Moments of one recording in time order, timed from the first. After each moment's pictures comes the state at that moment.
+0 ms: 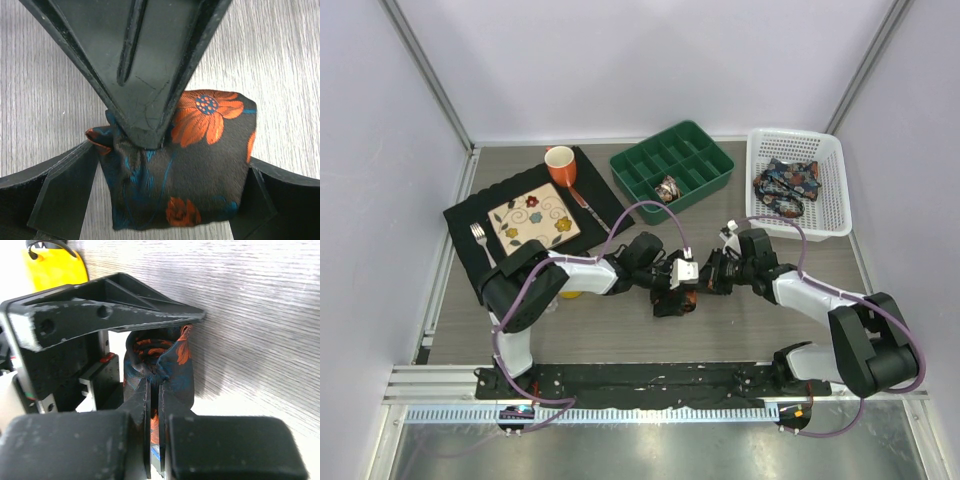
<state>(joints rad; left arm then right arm) -0.88 1.87 0.92 0.22 0.62 0.45 0.33 1.30 0.47 0.02 -0.63 0.73</state>
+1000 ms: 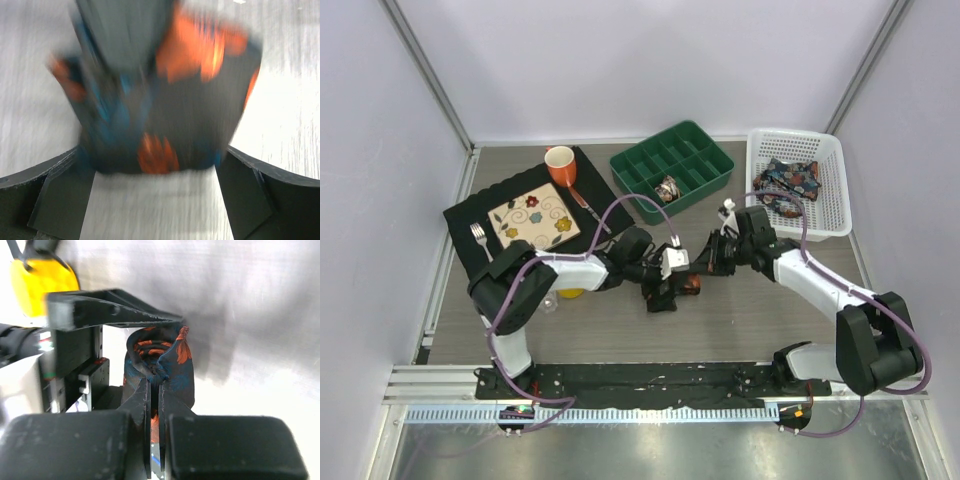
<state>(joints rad) -0.83 1.83 0.89 0.22 0.63 0.33 0.33 1.30 0.66 -0.24 -0.54 0.61</state>
